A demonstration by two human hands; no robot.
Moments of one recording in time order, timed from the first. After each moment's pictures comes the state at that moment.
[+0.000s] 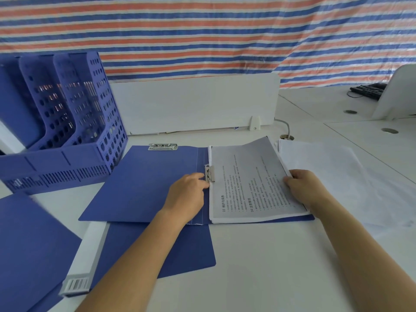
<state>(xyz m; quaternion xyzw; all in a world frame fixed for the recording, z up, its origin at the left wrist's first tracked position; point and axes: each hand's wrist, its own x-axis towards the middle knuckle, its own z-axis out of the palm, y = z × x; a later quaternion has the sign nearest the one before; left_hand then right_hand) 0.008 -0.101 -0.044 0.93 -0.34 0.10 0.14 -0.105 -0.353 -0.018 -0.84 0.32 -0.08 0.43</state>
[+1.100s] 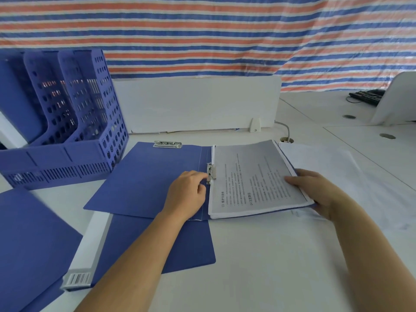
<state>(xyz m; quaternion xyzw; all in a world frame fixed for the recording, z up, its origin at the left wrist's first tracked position) 0.013 -0.100 -0.055 0.89 -0.31 0.17 0.28 -0.119 -0.369 -0.012 -0.70 0.28 -0.05 0.65</state>
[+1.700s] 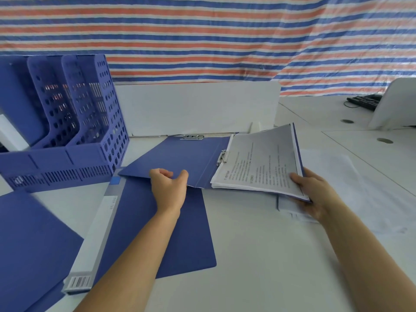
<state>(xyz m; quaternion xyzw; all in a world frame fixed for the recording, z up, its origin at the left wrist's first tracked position) 0.016 -0.093 -0.037 0.74 0.04 0.11 0.66 -0.110 -0.365 -0.024 -0.57 0.28 -0.17 0.76</state>
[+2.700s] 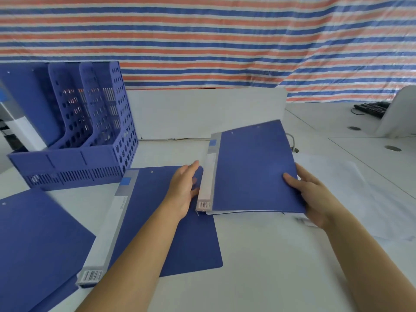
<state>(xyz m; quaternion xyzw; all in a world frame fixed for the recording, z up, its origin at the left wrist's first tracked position) 0.013 -0.093 -0.013 0.62 -0.04 -0.15 0.77 -0.122 -0.338 -0.002 -0.65 0.12 -0.11 0.74</state>
